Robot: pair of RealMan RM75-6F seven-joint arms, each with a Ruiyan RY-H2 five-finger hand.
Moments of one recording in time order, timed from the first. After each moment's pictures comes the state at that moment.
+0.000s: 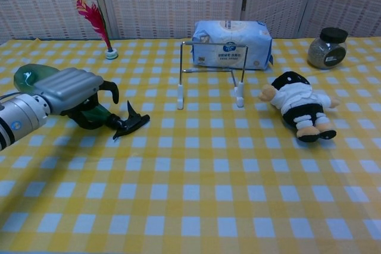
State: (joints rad) left arm -0.66 -1.74 -0.14 -1.05 1.37 1.01 0.31; right arm -0.11 -0.98 0.11 -1.63 -1.55 1.78 0.36
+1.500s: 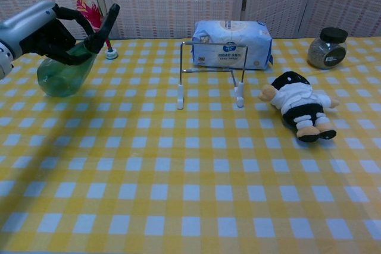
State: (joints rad) left arm -0.59 -1.57 -0.31 -1.40 1.24 1.19 0.00; right arm -0.10 -1.00 0.12 -1.64 -1.53 1.75 0.27
